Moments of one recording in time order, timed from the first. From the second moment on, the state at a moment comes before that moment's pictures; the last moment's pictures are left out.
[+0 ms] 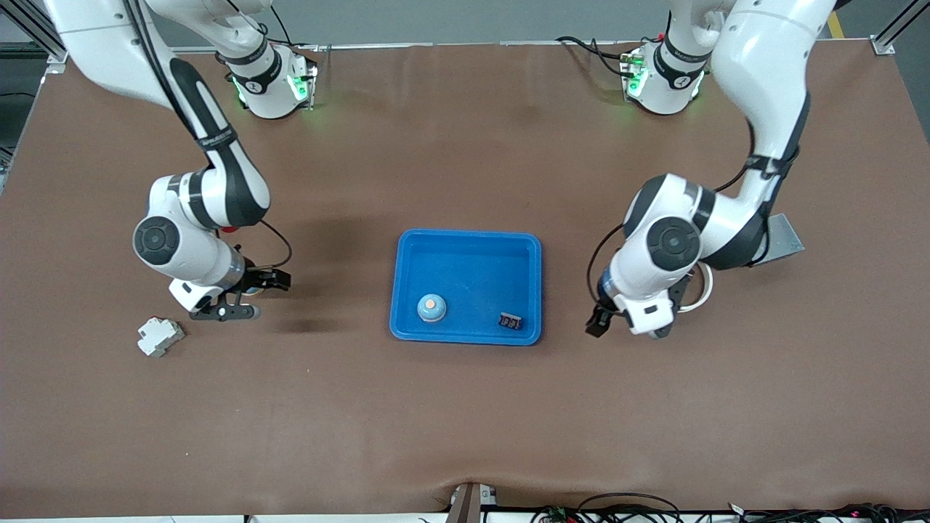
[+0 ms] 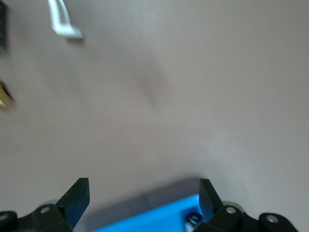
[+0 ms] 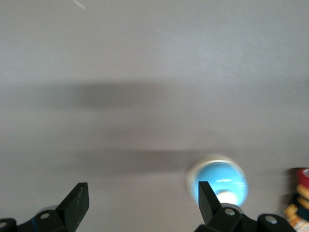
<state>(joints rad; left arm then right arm) -0.22 0.60 -0.26 -1.58 0.12 2.18 -1.62 0.15 0.38 0.05 -1.98 0.02 2.30 0.21</state>
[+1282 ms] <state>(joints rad) -0.40 0.83 -0.25 -1.47 0.12 2.34 -1.69 0.56 0.71 0.05 -1.50 0.03 2.25 0.99</state>
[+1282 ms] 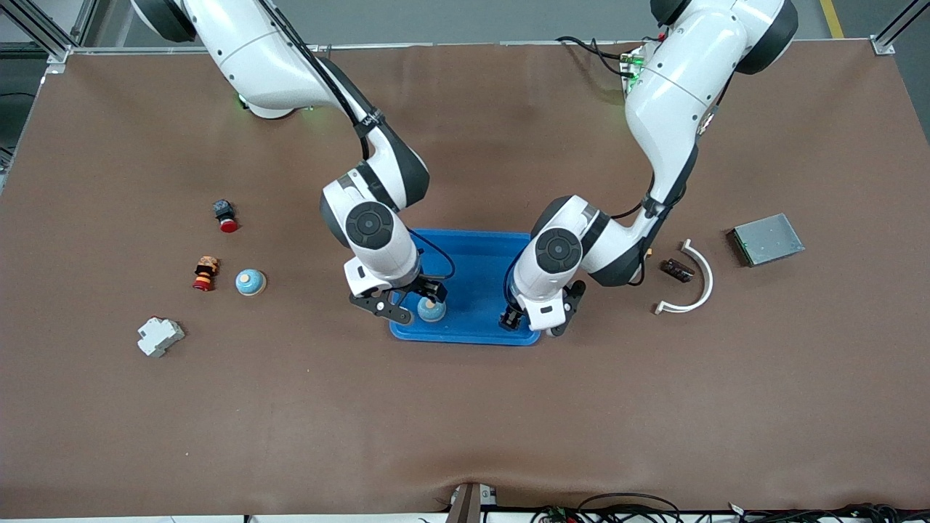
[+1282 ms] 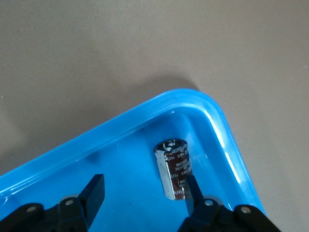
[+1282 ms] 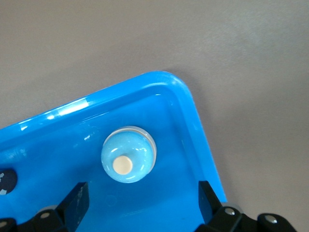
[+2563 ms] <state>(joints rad) -0.40 0.86 -0.24 -1.44 0.12 2.43 -1.73 0.64 0.91 0.00 -1.33 -0.01 2.25 1.05</state>
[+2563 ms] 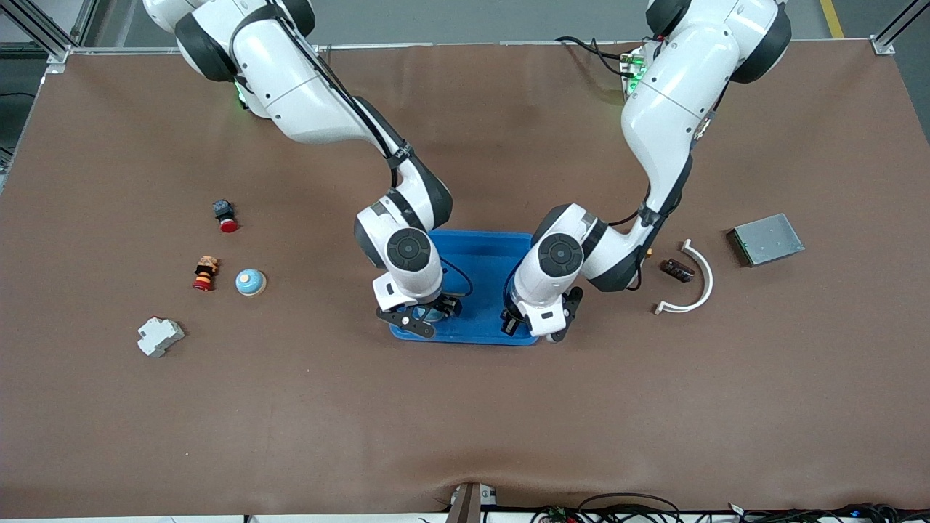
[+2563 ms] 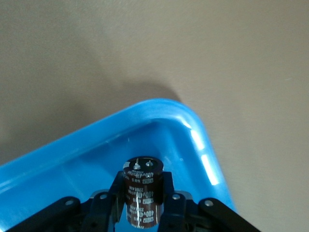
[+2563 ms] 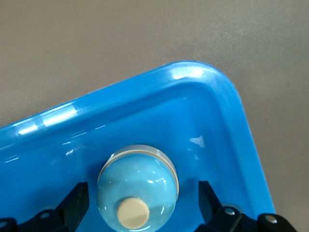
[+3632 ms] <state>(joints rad) 0.02 0.55 -0.23 -1.50 0.10 1.79 -1.14 0.65 0.90 -0.02 -1.19 0.00 2.02 1.07</state>
